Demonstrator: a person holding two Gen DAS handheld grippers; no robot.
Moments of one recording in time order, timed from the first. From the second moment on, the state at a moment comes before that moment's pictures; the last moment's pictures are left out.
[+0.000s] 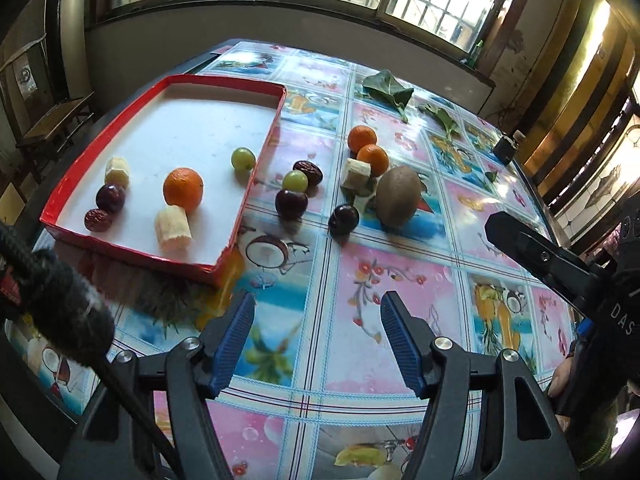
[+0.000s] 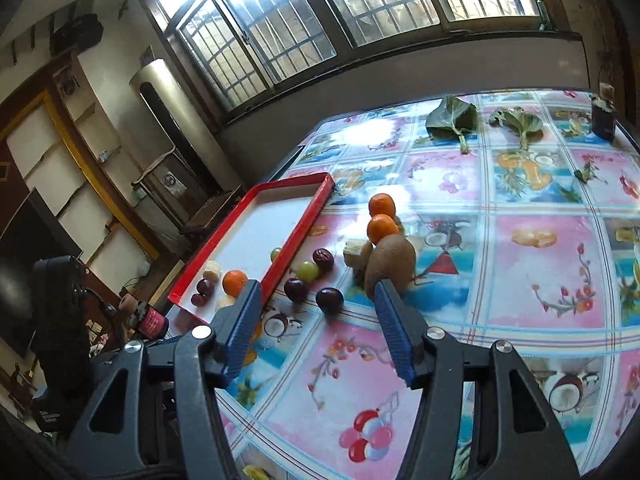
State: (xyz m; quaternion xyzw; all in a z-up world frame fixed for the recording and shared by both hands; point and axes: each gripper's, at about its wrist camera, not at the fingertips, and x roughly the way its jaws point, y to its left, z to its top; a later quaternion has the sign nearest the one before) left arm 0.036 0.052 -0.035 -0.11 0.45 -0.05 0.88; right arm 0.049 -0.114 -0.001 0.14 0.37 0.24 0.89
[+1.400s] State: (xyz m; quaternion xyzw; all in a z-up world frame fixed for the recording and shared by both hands) left arm 0.112 0.022 -0.060 -0.08 0.48 -0.05 0.87; right arm 0.126 -0.100 -0.052 0.11 0.46 0.16 0.87
